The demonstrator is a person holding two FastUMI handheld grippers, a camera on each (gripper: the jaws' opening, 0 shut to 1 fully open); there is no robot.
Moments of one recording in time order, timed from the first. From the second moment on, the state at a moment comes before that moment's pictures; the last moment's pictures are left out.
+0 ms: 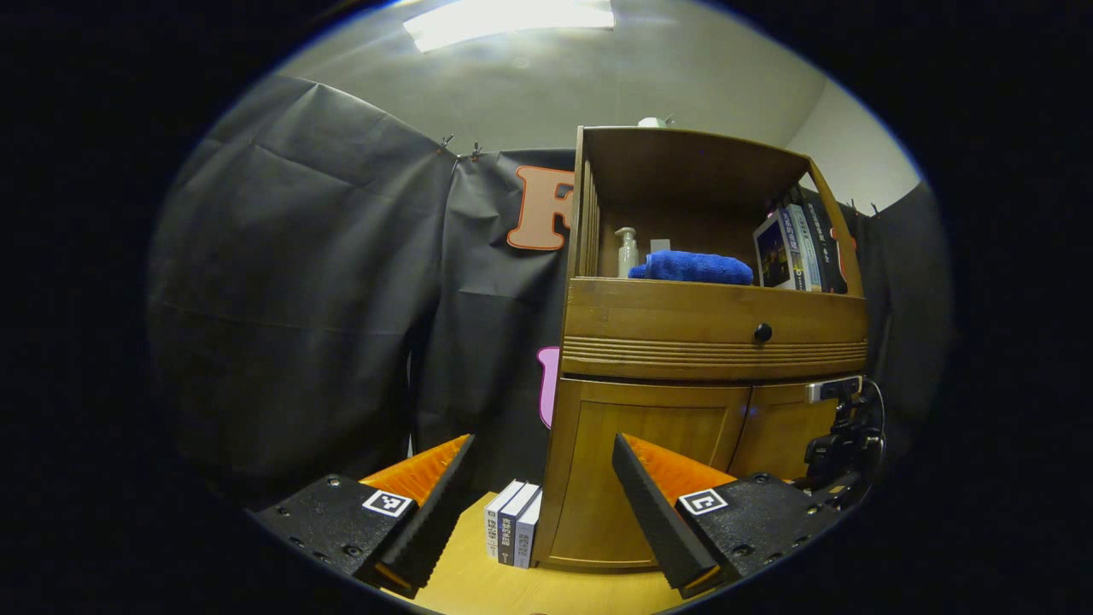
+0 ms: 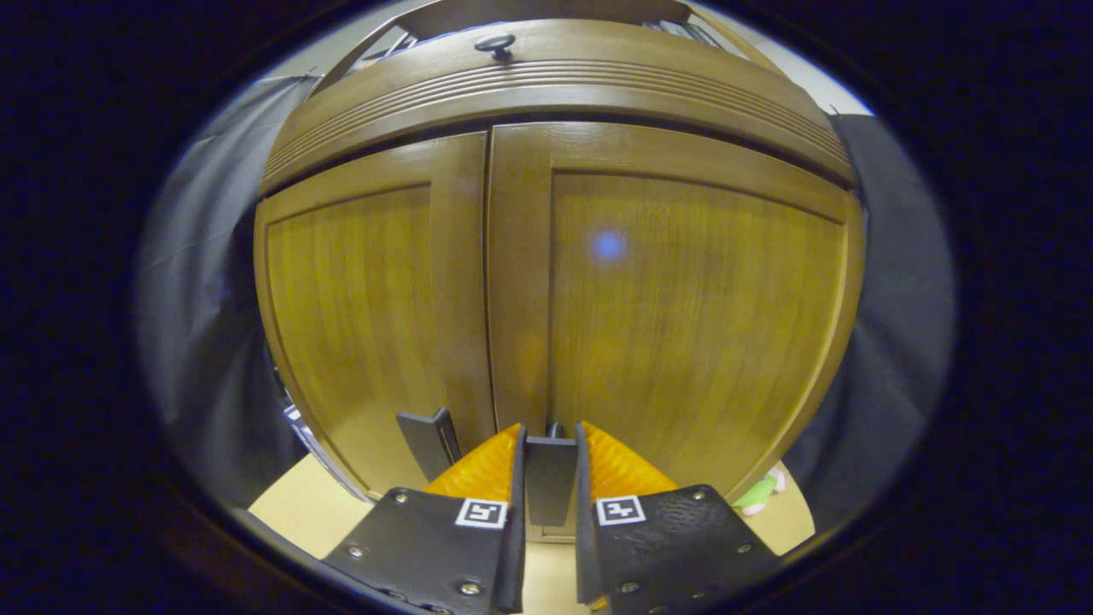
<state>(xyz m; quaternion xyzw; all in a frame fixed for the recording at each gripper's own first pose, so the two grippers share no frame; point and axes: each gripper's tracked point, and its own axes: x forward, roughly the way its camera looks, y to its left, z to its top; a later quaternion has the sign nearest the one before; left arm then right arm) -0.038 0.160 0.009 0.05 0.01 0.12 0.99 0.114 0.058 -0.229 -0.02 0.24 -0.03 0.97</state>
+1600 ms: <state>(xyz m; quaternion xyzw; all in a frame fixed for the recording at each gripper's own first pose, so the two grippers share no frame) -0.014 0.056 -0.038 0.01 0.05 -0.01 1.00 -0.050 -0.011 -0.186 0.02 0.23 0.15 0.96</state>
